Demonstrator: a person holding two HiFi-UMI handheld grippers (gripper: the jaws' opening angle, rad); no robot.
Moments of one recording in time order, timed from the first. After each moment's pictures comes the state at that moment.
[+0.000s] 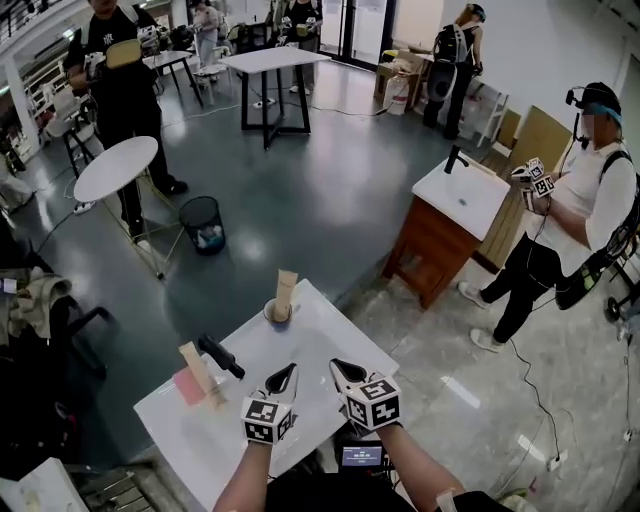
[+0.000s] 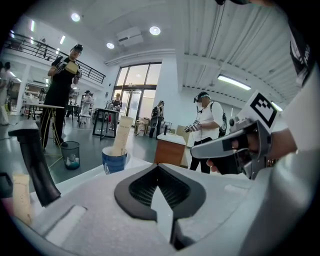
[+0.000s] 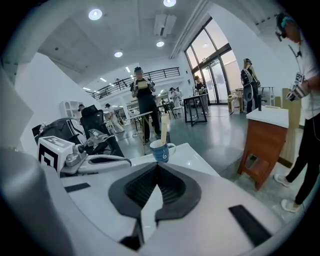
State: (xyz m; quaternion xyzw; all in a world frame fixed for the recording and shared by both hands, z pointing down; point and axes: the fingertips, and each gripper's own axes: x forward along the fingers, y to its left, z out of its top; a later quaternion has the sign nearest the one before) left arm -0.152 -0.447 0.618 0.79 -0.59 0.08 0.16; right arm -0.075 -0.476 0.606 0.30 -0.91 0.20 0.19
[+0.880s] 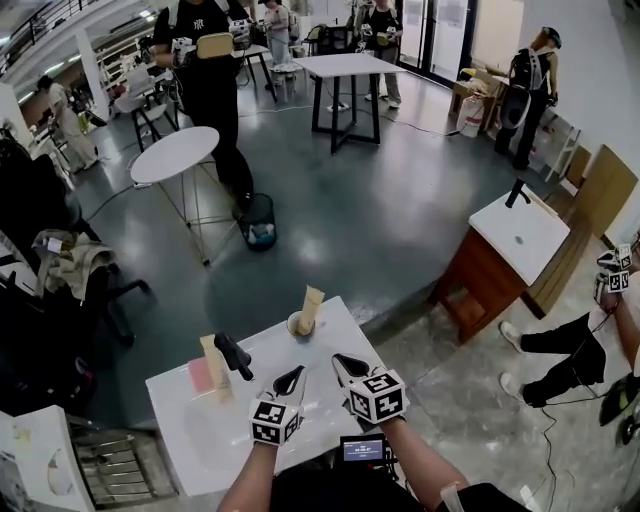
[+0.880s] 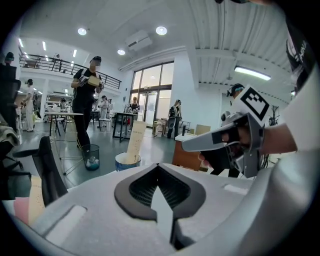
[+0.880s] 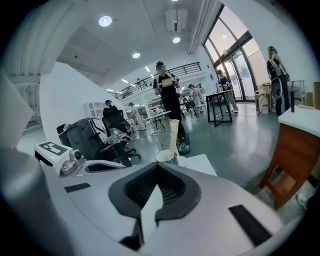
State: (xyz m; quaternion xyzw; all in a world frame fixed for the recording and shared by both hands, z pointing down) left arm -0.162 -0.476 0.608 0.71 -0.68 0.09 0.15; right arm -0.112 -0.531 0.592 0.16 -0.95 0.18 0.19
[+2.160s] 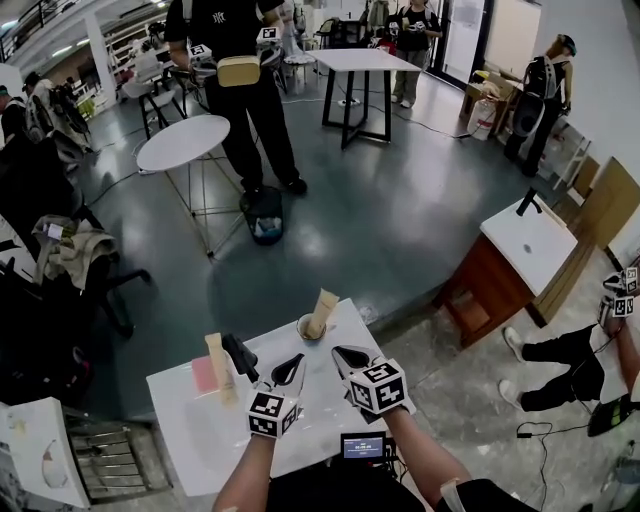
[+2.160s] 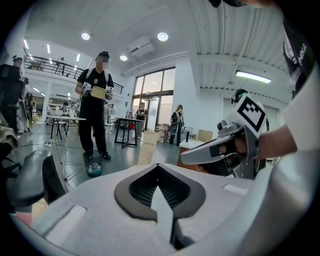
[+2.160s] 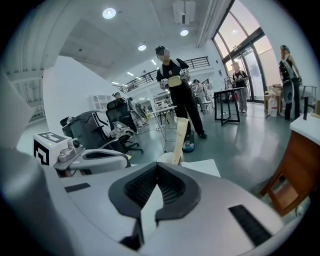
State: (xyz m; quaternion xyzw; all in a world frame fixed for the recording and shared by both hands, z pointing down) left arm -0.203 -0.491 0.589 0.71 -0.69 0.07 0.13; right arm -0.155 -0.544 0.599 0.13 -0.95 0.16 0.22
